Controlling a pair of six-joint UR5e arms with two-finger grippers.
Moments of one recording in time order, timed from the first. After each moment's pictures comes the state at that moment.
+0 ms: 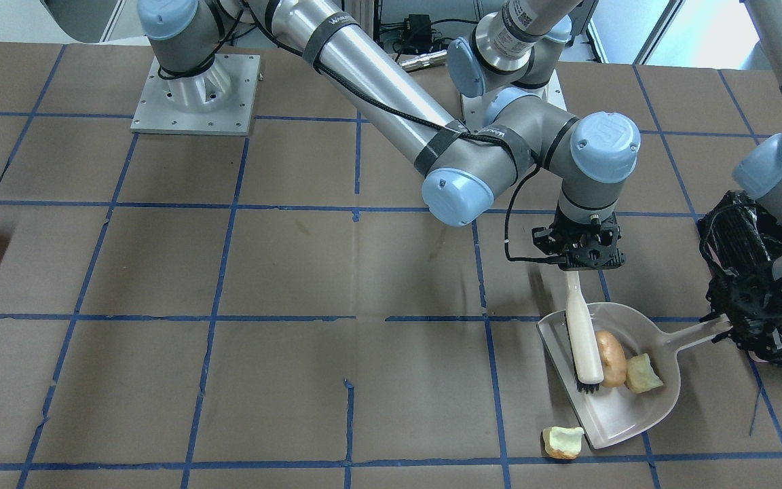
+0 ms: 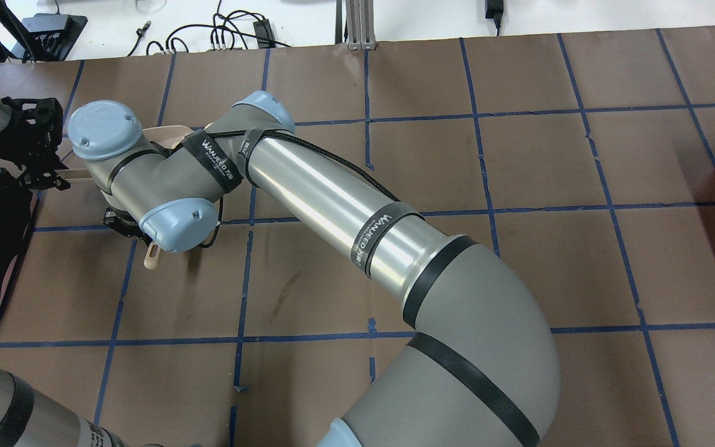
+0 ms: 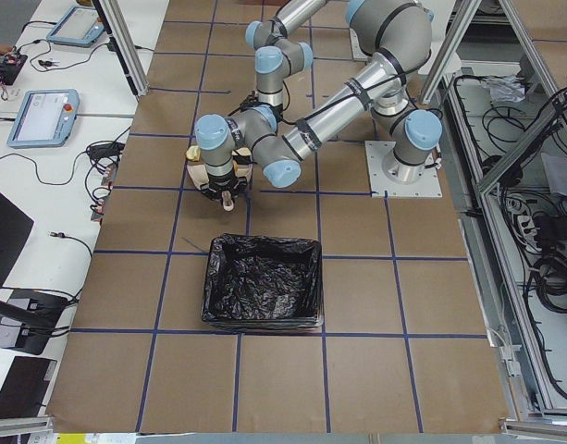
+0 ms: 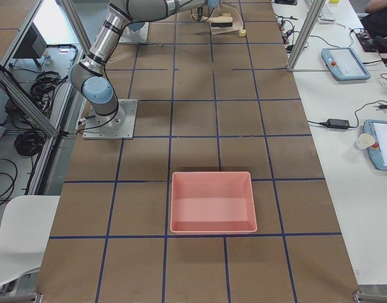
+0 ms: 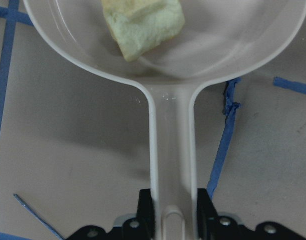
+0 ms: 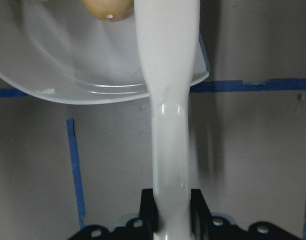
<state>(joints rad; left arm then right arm) -1.04 -2.02 -1.60 -1.09 1.58 1.85 2.36 -0.65 0.86 -1.93 -1.36 0.85</state>
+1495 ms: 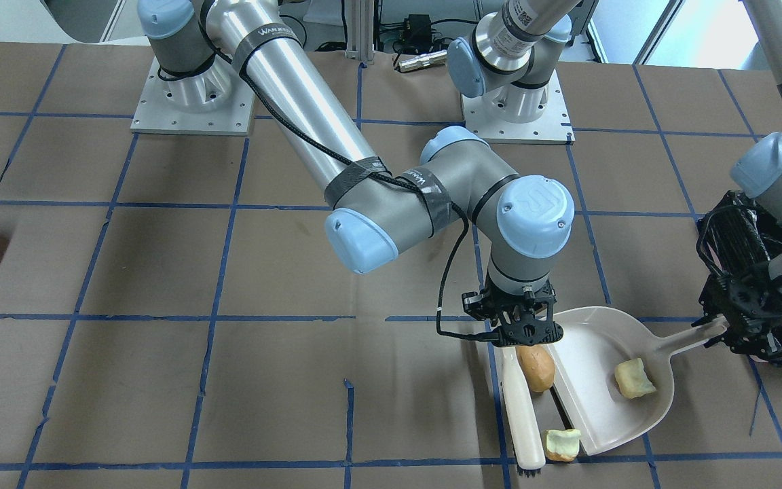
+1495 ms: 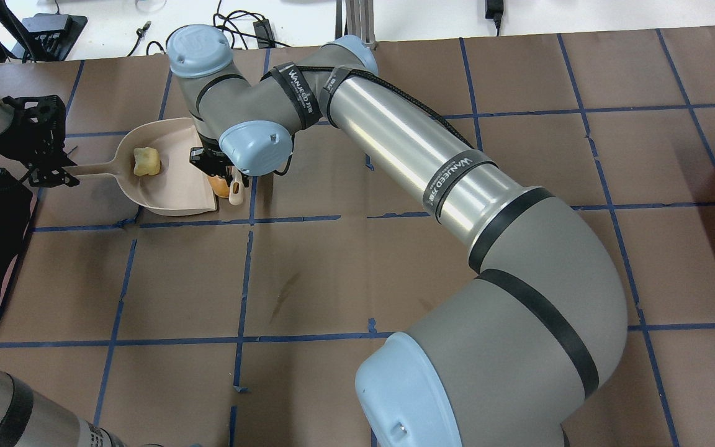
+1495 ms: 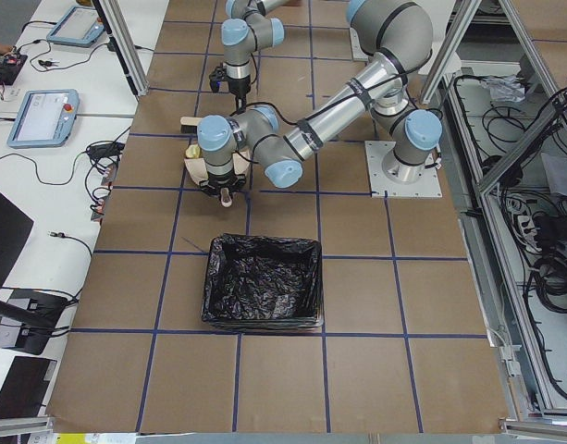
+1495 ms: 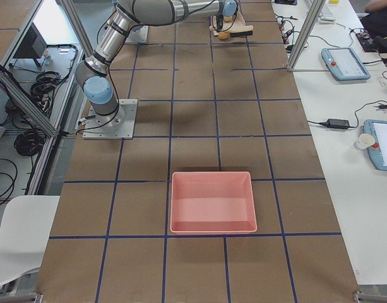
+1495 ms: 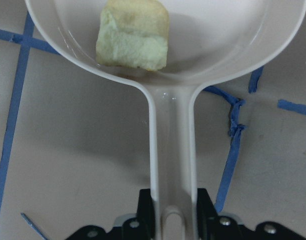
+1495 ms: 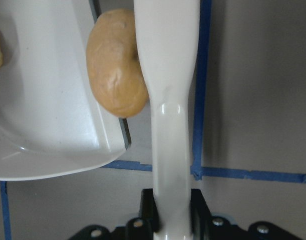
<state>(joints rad) -1.03 -2.01 -1.61 -1.08 1.51 1.85 2.17 -0.70 0.91 -1.87 -1.44 0.55</state>
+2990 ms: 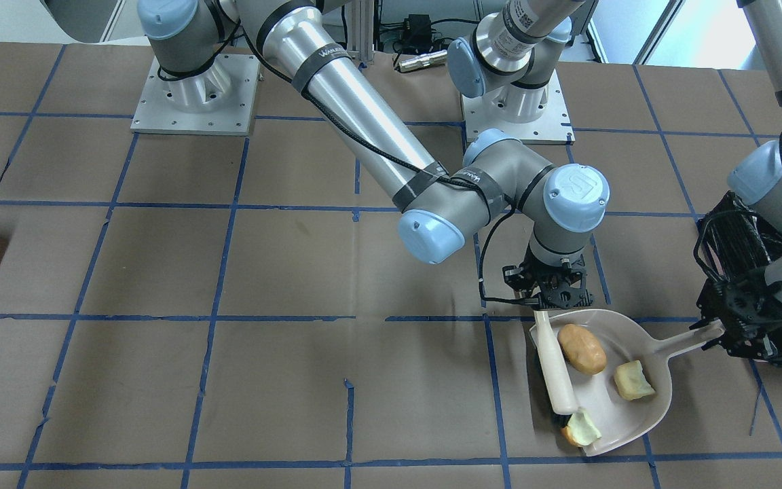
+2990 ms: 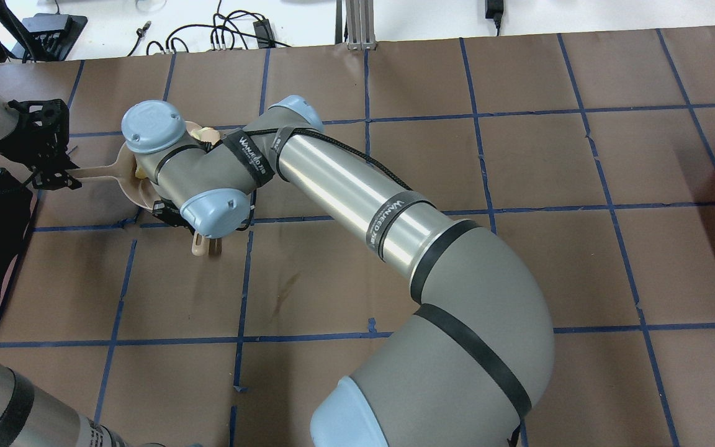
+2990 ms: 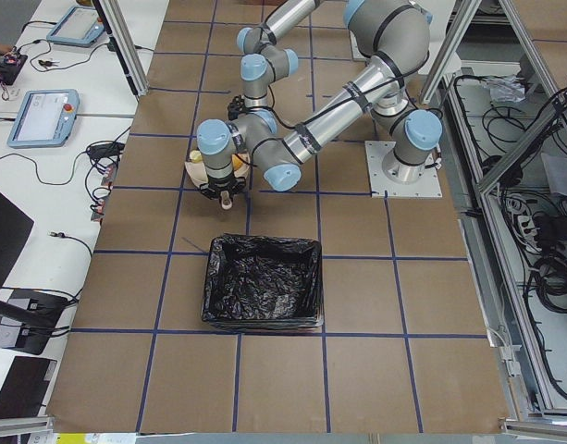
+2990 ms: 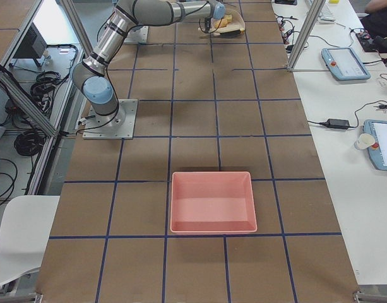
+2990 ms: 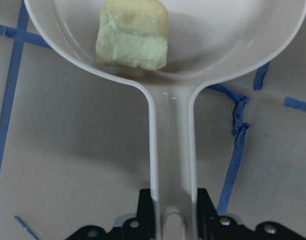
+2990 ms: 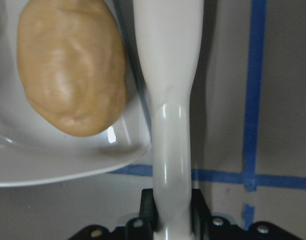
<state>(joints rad) -1.03 -2.03 -1.61 -1.06 1.52 1.85 2.32 -0.61 0.90 -1.97 -1.43 0.75</state>
